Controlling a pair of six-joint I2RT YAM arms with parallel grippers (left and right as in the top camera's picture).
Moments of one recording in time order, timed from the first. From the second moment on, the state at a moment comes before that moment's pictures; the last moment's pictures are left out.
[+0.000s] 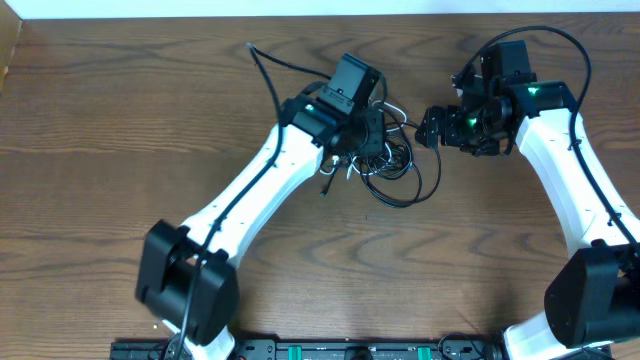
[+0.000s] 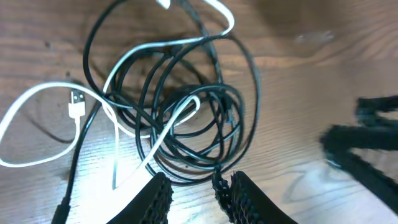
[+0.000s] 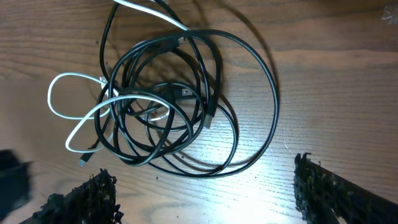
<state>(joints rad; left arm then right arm) -0.59 1.83 1.57 -0.79 0.20 -0.59 0.13 1.72 1.44 -0.97 -0.32 0.23</state>
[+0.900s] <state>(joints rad) -0.59 1.85 1.56 -0.80 0.20 -0.58 0.13 1.72 1.44 -0.97 -0.32 0.23</state>
